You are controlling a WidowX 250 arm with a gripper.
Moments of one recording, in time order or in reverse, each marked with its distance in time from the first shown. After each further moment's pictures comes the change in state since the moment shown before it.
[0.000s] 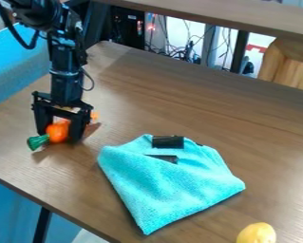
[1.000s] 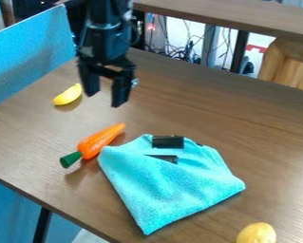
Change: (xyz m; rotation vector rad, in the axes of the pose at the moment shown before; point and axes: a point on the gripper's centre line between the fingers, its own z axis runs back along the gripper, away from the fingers) arm -0.003 -0.078 0.089 -0.017 -0.287 -0.286
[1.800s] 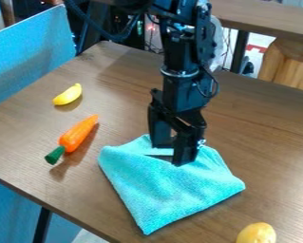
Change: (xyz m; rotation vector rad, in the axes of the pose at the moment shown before) arm -0.029 -0.129 -0.016 -0.085 0.052 -0.436
